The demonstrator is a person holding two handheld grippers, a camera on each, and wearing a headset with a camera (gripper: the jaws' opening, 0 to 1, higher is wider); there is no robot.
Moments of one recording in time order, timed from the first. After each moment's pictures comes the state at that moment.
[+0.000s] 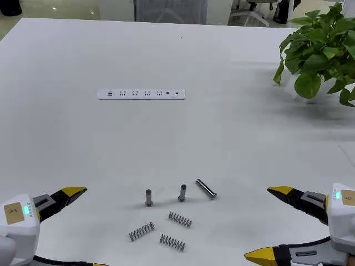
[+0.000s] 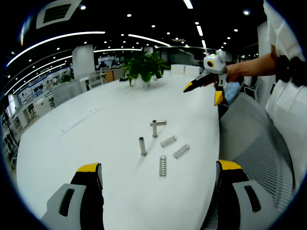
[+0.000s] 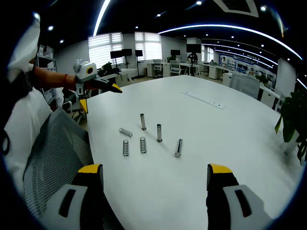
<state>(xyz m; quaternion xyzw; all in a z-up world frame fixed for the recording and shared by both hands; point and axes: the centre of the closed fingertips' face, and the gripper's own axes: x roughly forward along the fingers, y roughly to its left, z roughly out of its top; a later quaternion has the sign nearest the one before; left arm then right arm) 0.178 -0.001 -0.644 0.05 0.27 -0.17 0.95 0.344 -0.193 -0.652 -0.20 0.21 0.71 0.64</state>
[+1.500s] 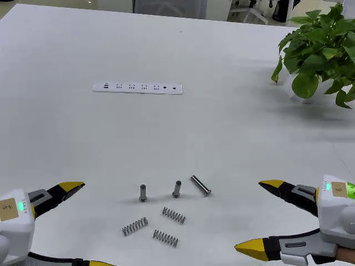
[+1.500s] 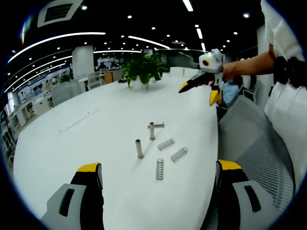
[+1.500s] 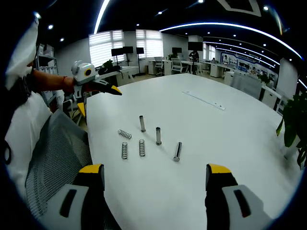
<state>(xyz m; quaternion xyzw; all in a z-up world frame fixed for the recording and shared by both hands) 0.185 -0.008 -0.646 0.03 0.26 -0.17 0.95 0.351 -0.178 -0.643 -0.21 0.22 0.71 0.63</state>
